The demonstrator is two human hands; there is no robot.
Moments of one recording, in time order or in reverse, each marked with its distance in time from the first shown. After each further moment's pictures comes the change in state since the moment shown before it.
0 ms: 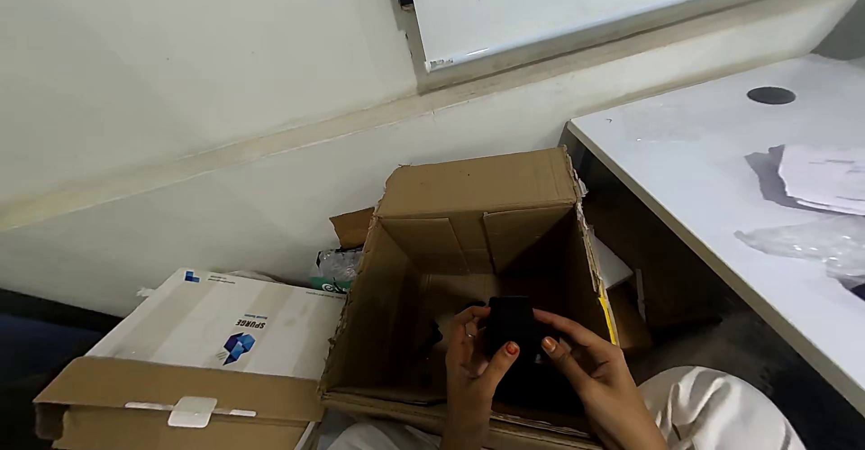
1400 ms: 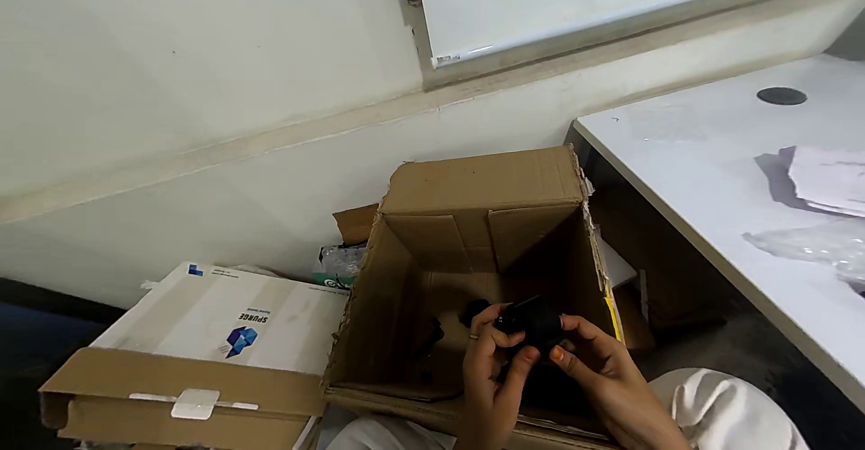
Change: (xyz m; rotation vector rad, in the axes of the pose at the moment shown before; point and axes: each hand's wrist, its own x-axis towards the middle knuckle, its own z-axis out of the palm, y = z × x) left_hand -0.002 -0.017 0.005 0.249 -0.069 0.353; right_hand 0.002 -0.006 -0.010 0.132 -0.063 0.191
